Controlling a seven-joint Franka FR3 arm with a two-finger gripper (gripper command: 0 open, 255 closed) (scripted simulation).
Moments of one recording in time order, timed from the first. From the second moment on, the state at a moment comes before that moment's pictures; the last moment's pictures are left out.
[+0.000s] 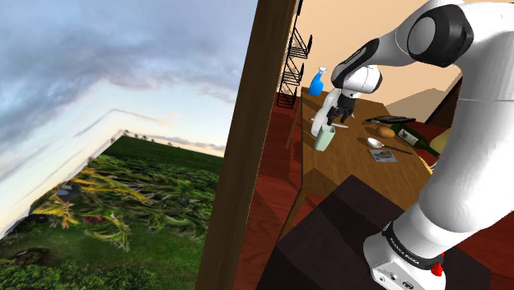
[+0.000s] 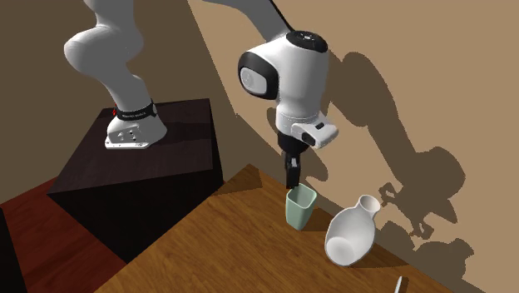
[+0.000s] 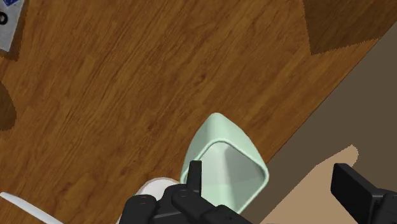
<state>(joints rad) -0.32 0.46 -0.41 -1.98 0.29 2.39 -0.64</state>
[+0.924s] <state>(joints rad) -0.47 0.80 -0.33 -1.66 0.40 2.39 -0.73</state>
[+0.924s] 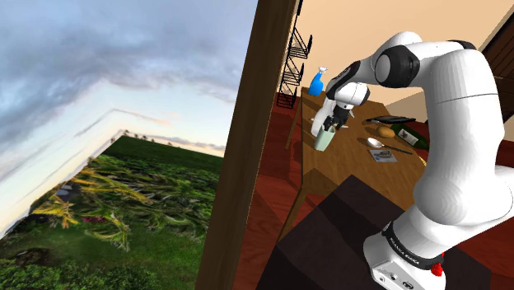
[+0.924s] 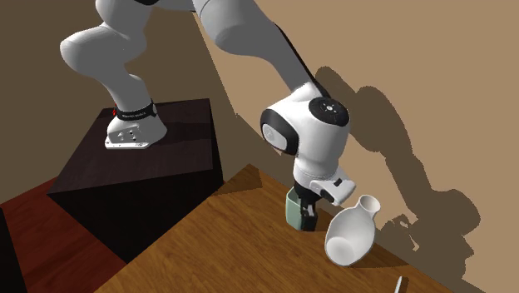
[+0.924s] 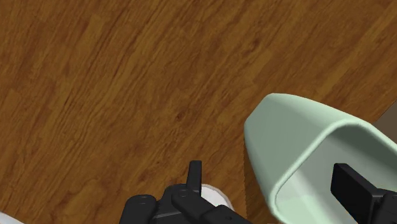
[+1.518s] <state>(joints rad) -0.47 0.81 -0.33 -1.66 0.40 2.40 -0.73</state>
